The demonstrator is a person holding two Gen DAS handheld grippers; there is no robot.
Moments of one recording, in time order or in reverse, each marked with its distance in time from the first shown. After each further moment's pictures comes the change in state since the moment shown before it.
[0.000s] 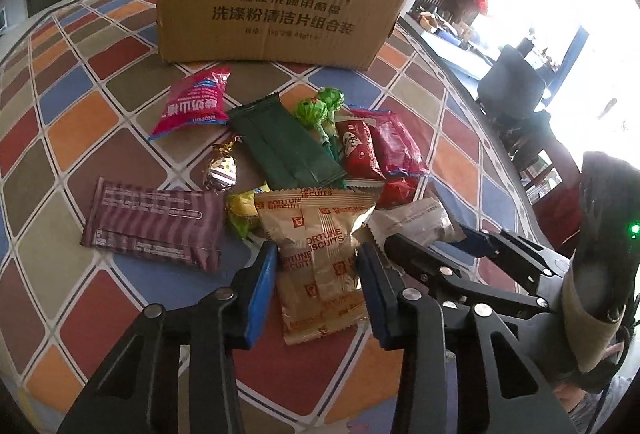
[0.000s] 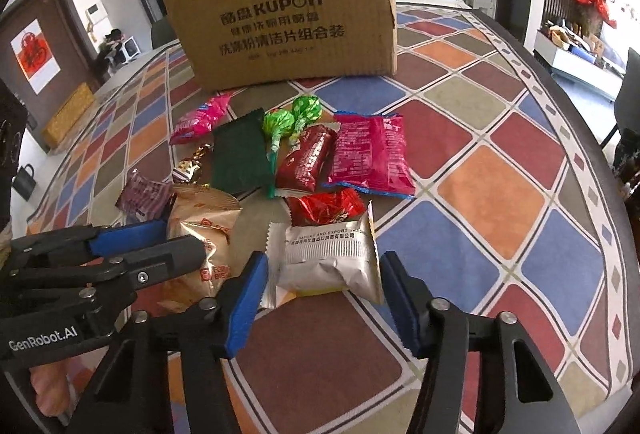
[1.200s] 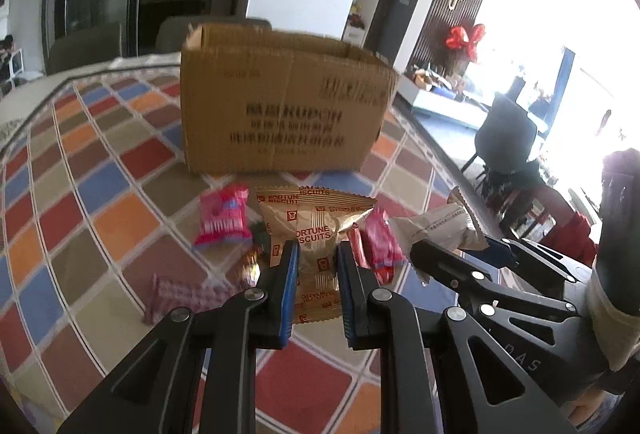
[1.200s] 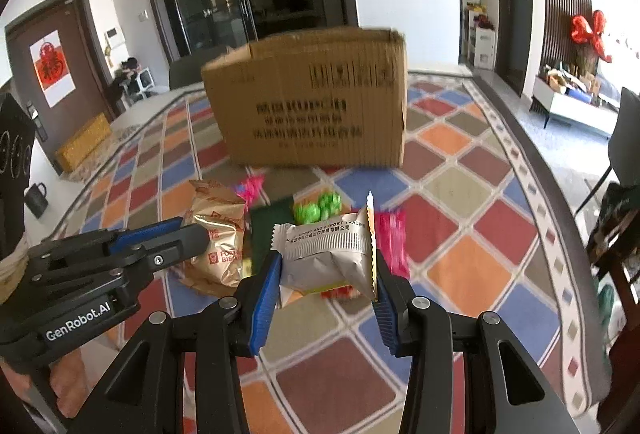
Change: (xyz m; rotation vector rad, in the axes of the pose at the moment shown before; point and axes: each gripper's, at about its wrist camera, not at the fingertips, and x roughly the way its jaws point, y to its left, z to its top) left arm -0.067 -0.010 0.037 0.055 -0.275 0.047; right arm -0.061 0.018 0.040 -0.045 -0.196 0.000
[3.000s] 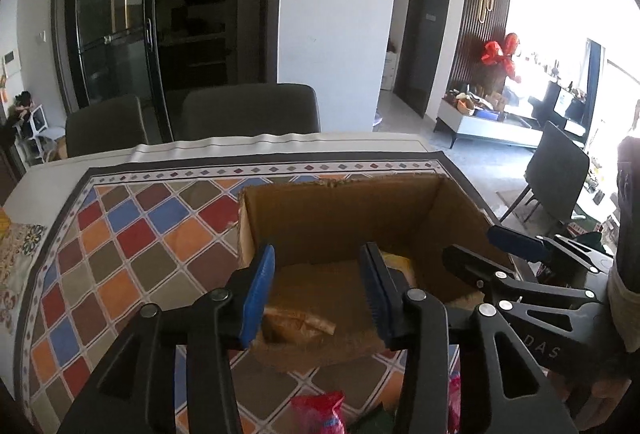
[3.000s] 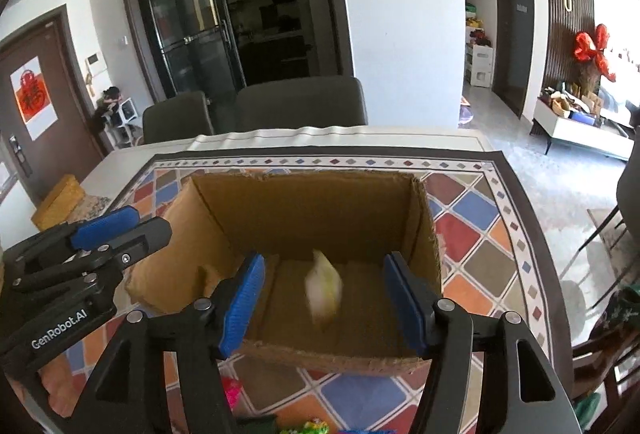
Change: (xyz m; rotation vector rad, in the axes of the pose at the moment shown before) left arm 0.050 0.047 0.185 0.073 -0.083 0.179; right arm 0.095 -0.014 0.197 0.021 -0.041 -0.018
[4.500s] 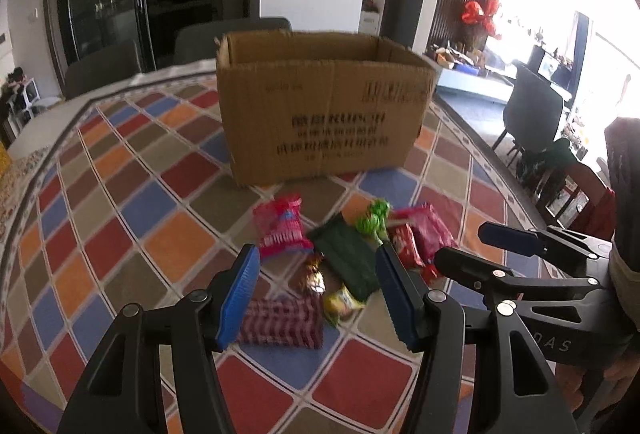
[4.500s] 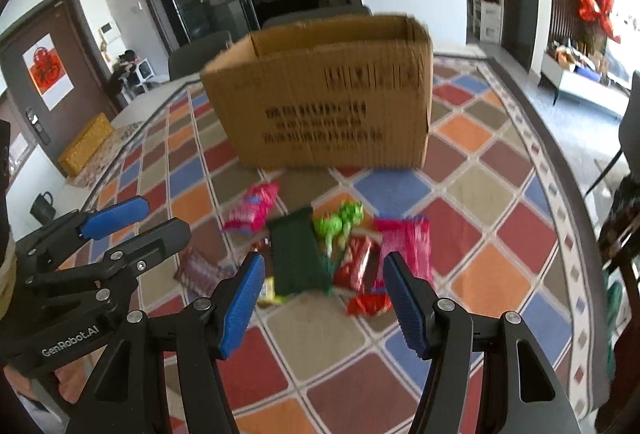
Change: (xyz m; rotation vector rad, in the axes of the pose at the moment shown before) left arm -0.070 -0.030 -0.166 0.020 0.150 -0.064; right arm -0.081 0.017 -0.170 0.034 0.169 0.051
